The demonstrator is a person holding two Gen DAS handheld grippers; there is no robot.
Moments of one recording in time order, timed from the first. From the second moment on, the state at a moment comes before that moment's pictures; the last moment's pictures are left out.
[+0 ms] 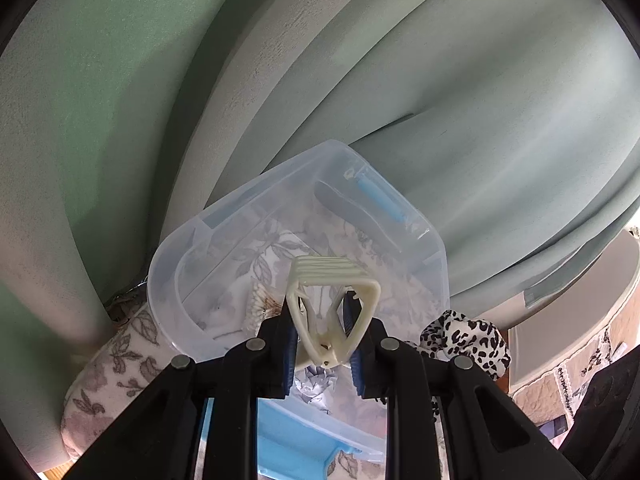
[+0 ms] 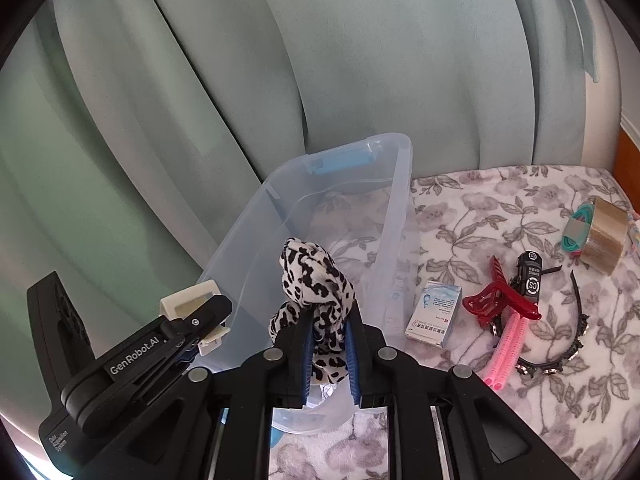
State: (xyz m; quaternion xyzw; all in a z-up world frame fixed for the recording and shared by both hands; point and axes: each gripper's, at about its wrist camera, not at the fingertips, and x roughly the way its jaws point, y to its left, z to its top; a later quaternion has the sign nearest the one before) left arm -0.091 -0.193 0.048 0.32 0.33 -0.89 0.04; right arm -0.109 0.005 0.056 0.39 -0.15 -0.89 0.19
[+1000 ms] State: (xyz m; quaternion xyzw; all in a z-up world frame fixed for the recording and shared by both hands) left arm -0.086 -0.186 0.068 0.35 0.31 -0.88 0.05; right arm -0.098 0.004 0.062 0.39 -0.15 -0.88 0.20
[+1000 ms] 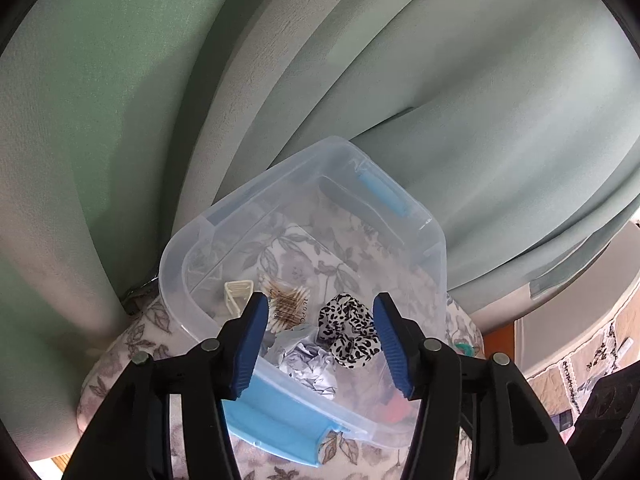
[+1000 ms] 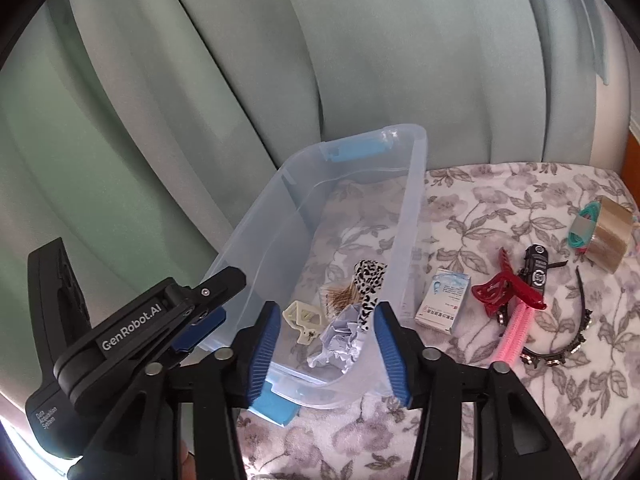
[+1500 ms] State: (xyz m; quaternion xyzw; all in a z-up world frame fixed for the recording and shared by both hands) left arm -0.043 -0.106 0.134 0.33 0.22 -0.92 0.01; right arm -0.043 0.088 0.111 0.32 -0.22 -0.91 0.17
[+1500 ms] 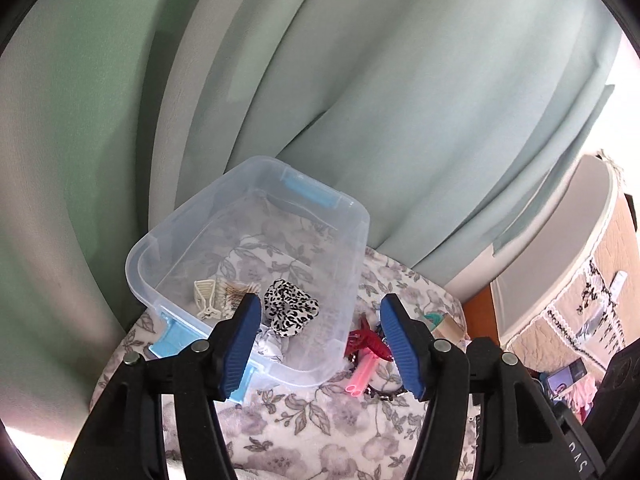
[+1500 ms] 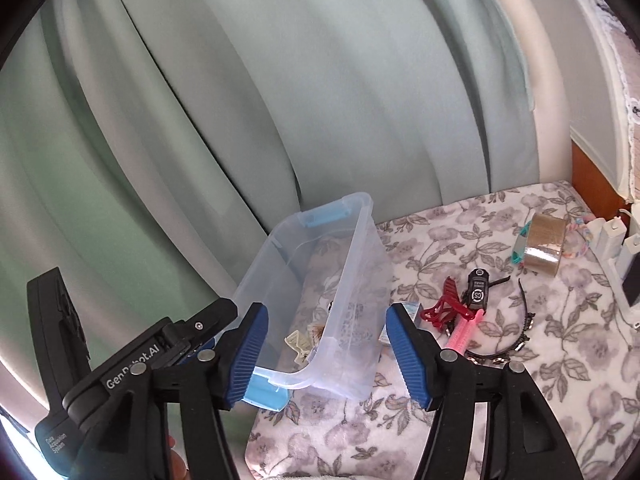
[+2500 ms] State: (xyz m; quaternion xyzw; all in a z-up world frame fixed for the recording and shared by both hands) left arm -0.049 0.037 0.086 0.44 0.05 -0.89 -0.07; right arm -0.008 0.266 0.038 0.36 -0.31 -0.88 -0.01
